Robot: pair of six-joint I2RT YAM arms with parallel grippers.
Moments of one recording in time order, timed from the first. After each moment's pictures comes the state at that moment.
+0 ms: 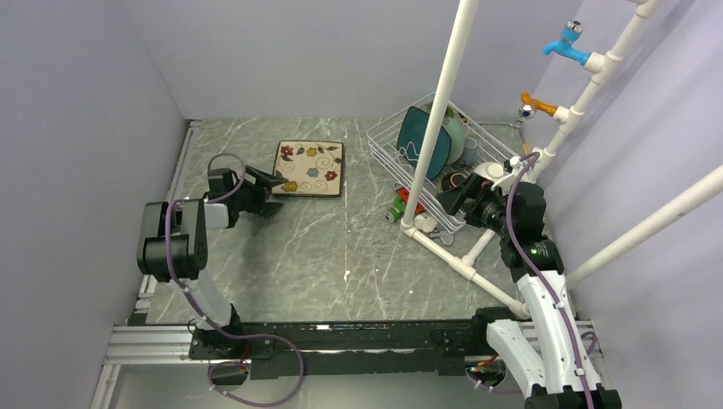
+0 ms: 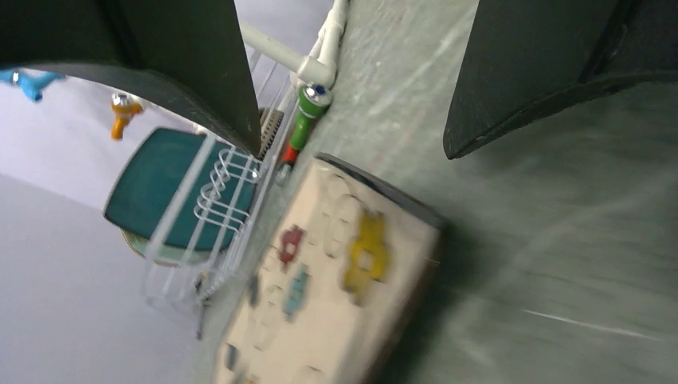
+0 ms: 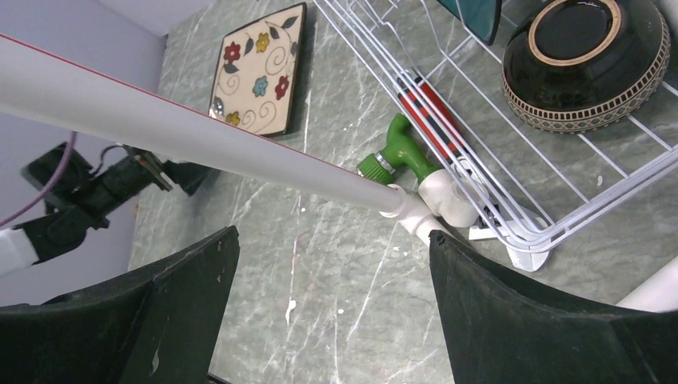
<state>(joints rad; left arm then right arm) 0.07 1.73 0.75 0.38 0.57 -1.18 0.05 0.75 0.78 -0.42 -0.32 0.56</state>
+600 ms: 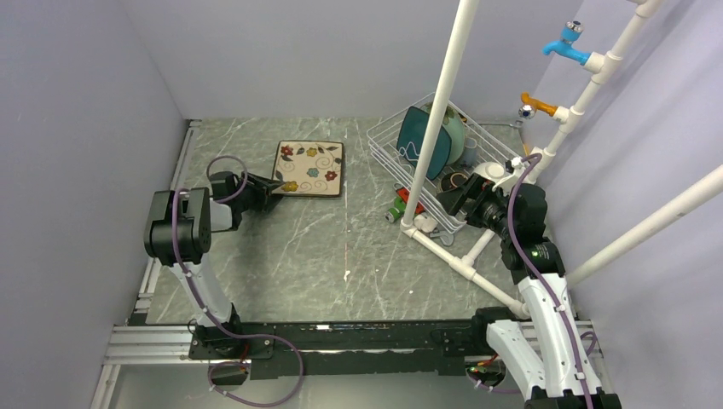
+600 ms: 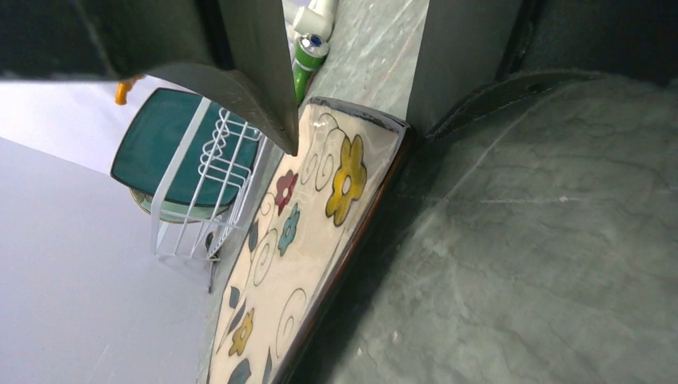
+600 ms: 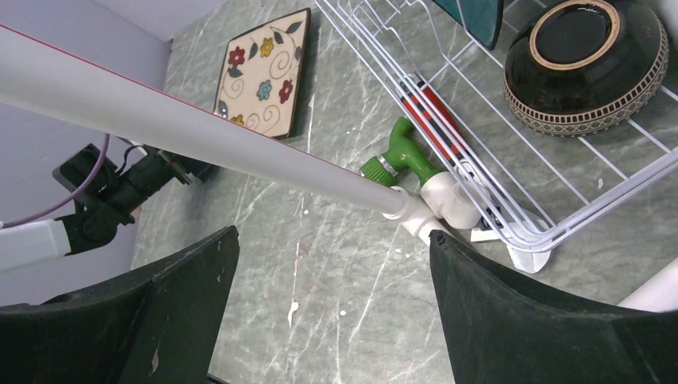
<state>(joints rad) 0.10 1.91 0.76 0.59 0.52 -1.23 0.05 0.73 0.78 -0.42 -0.32 0.57</state>
